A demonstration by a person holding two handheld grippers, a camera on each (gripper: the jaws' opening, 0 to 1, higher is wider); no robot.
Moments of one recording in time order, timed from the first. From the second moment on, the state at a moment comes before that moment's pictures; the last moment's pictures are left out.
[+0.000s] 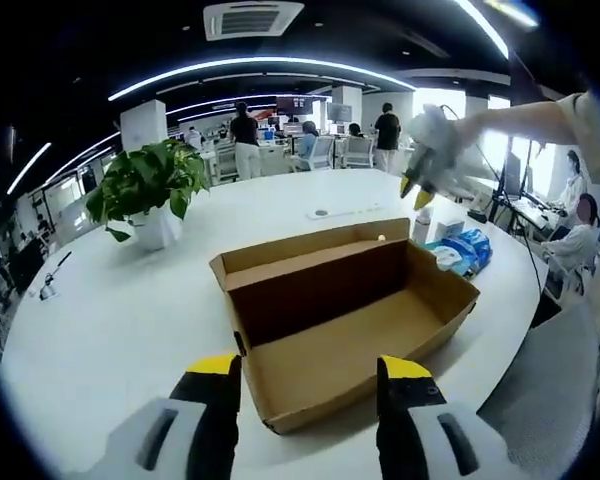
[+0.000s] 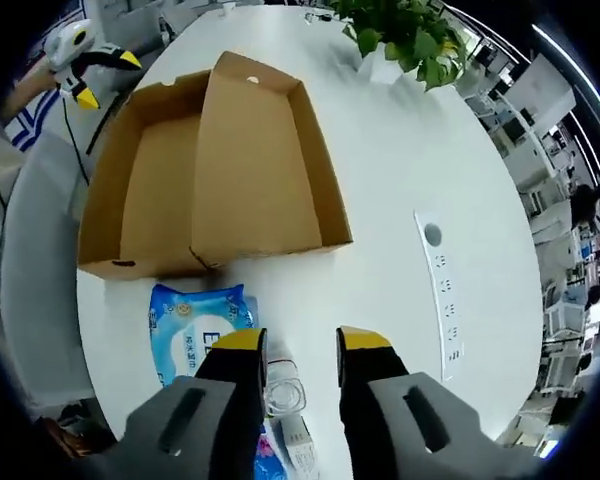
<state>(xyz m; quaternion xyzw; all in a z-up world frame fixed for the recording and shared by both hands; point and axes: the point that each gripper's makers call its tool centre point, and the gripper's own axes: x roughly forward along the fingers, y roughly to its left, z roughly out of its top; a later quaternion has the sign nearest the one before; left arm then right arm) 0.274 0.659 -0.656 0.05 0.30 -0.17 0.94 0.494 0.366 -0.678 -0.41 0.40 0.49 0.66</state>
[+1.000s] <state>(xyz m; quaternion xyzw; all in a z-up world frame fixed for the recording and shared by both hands) 0.275 0.699 -0.705 -0.04 0.38 -0.07 0.92 0.522 0.421 -0.720 -0.13 0.50 0.37 0.77</state>
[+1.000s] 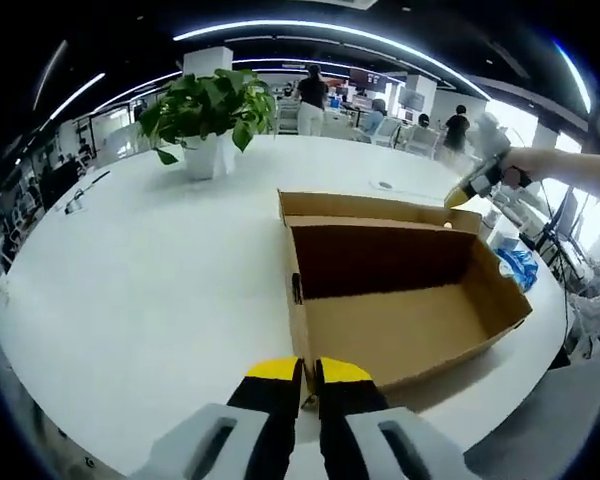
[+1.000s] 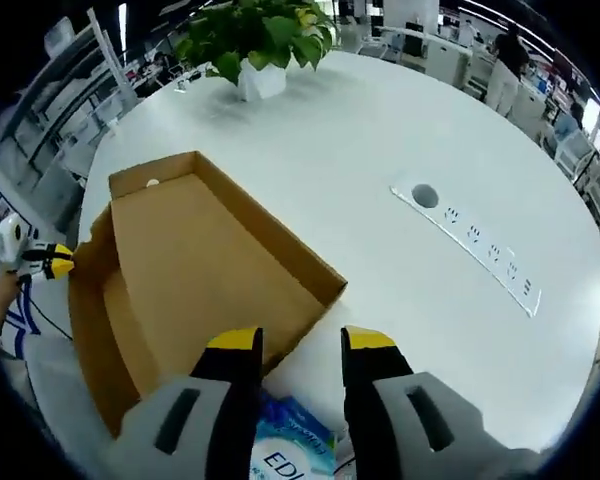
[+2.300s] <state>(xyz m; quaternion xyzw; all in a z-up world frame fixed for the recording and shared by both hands) 0.277 0.697 -0.708 -0.04 0.38 -0.07 0.92 0.522 0.420 -0.707 -0.04 0.51 0.28 0.81</state>
